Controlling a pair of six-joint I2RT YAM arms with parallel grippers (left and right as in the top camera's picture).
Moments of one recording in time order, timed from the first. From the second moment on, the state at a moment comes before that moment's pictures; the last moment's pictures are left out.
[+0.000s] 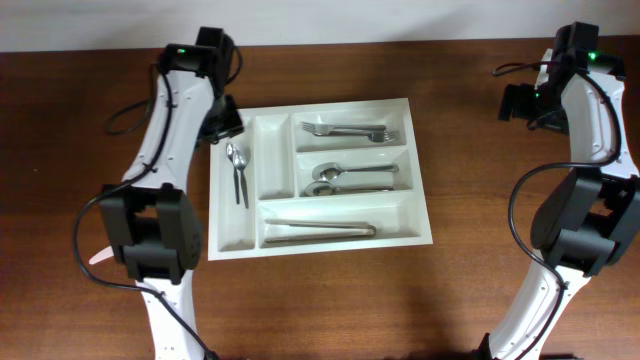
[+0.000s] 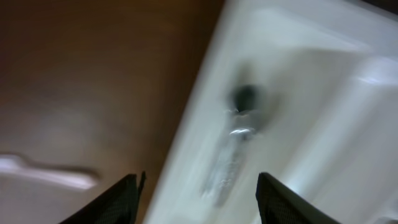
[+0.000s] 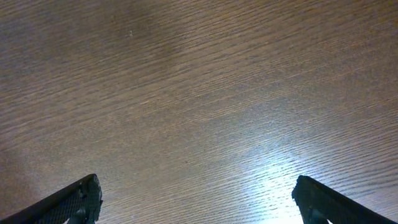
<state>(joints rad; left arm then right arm) -0.12 2.22 2.12 -1.41 -0.20 -0.54 -0.29 2.23 2.04 -1.09 0.05 0.02</state>
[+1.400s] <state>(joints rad) 0.09 1.81 1.28 -1.12 -0.24 -1.36 -0.29 2.23 2.04 -1.09 0.05 0.02</state>
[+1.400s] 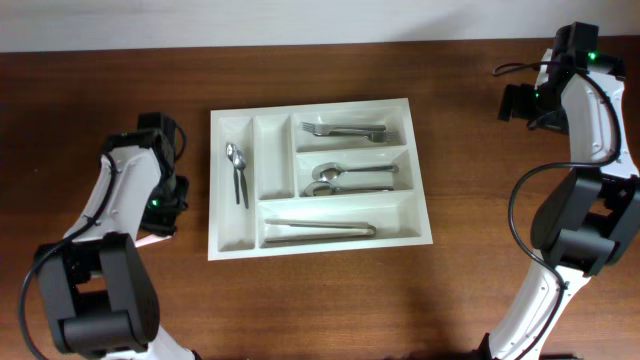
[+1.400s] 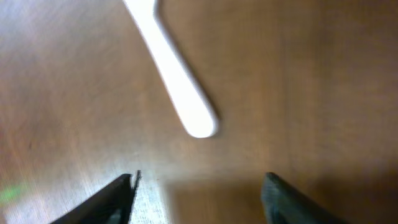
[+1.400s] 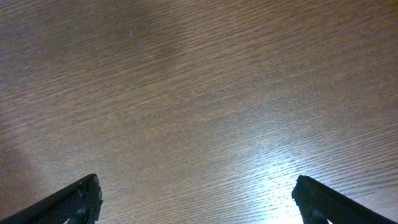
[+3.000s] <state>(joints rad) 0.26 1.83 1.07 -0.90 -0.14 -1.62 -0.29 2.23 2.04 -1.09 0.05 0.02</state>
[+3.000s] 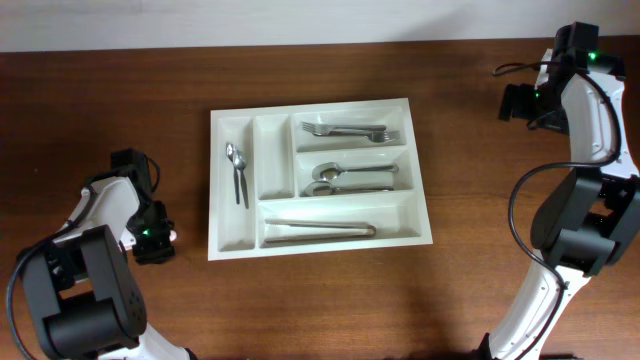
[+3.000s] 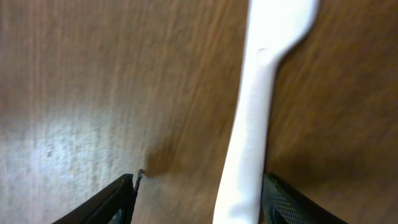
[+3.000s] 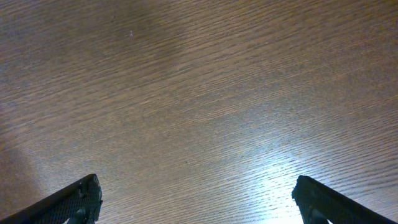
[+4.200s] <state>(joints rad) 0.26 1.78 0.97 -0.71 -0.30 -1.17 -0.29 2.23 2.04 -1.09 0.05 0.02</state>
